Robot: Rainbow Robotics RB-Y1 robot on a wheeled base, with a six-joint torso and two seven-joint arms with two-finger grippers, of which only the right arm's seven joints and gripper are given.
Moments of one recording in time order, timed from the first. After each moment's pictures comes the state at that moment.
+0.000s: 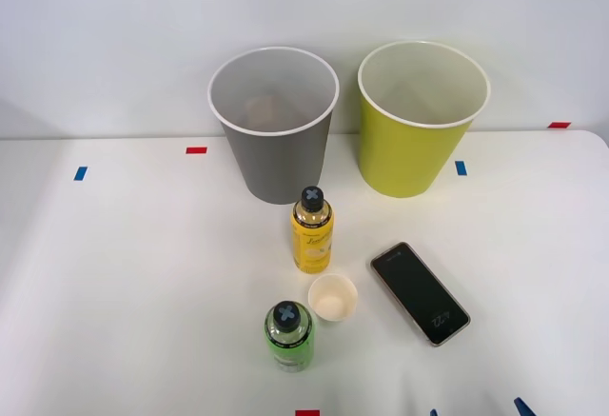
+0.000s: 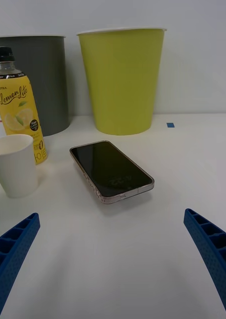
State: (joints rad) arm 0.85 -0.52 0.63 -1.76 -0.52 -0.93 1.95
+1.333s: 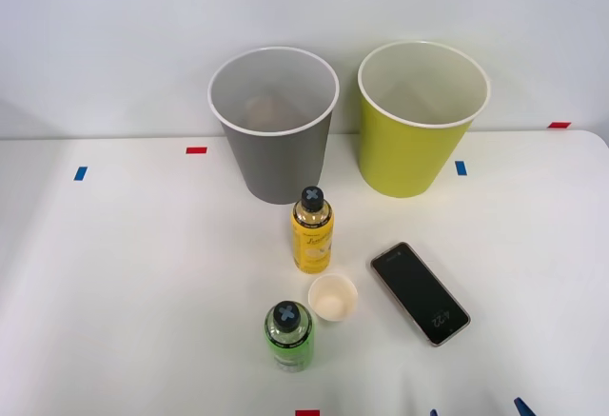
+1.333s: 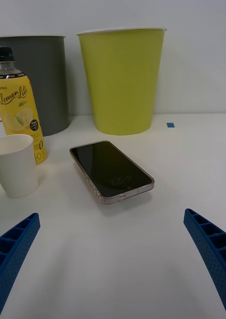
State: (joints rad) arm 0.85 -0.52 0.63 -1.76 -0.52 -0.93 1.95
